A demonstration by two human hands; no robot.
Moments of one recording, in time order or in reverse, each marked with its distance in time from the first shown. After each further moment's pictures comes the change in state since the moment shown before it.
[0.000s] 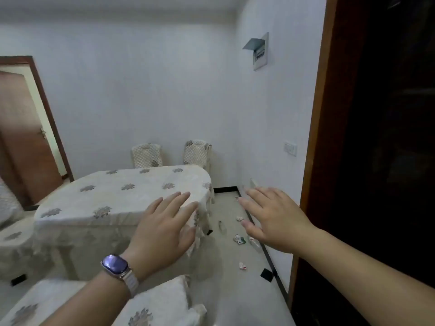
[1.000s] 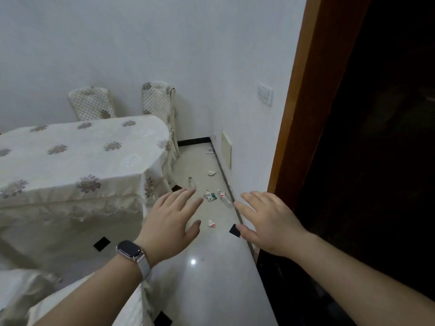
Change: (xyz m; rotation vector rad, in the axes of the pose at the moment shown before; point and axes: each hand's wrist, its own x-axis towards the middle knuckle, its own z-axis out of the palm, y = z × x) left_hand 0.152 0.097 0.280 -0.203 -0.292 0.075; right_hand -0.050 0.187 0.221 0.177 -0.294 0.158
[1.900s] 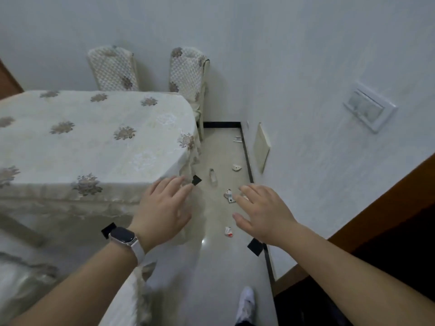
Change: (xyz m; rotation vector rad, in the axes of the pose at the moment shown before) left_hand 0.175 -0.234 0.129 0.034 -0.069 -0.249; right_hand 0.320 0.093 0.183 0.099 -0.022 -0.184
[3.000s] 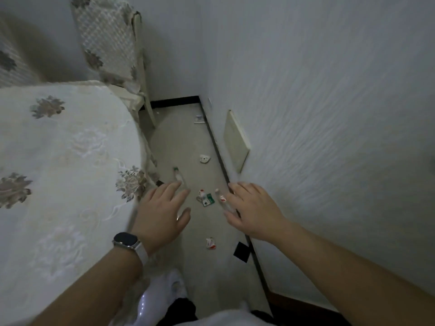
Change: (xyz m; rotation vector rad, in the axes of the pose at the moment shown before) left_hand 0.338 -0.114 0.208 -0.209 -0.273 0.098; right_hand 0.236 0.209 0.150 0.067 -0.267 0.267
